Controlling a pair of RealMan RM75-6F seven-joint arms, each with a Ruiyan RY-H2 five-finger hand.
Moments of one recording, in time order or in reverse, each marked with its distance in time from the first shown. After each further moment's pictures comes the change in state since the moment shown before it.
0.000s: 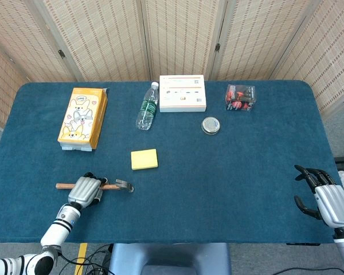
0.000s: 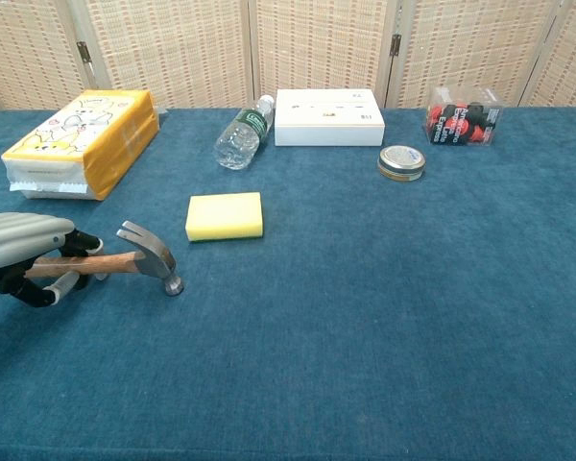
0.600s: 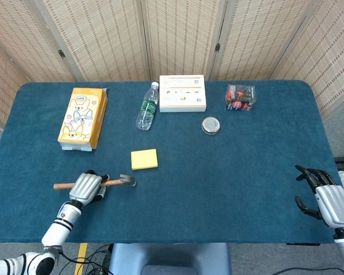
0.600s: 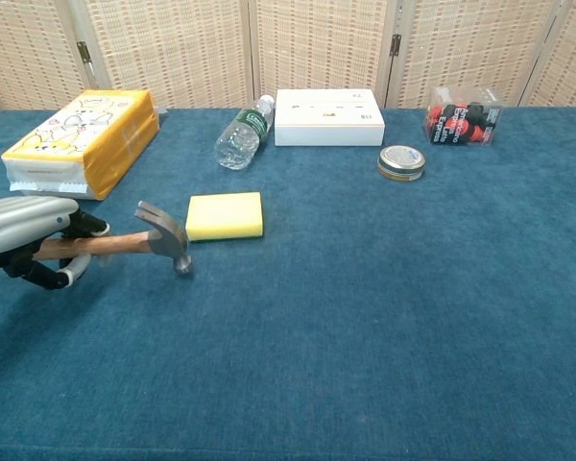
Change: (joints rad) left arm 0.026 -0.036 -0.019 0.074 0.158 0.067 -0.169; right arm -0.002 -0.001 0.000 0.000 0.008 -0.004 -0.002
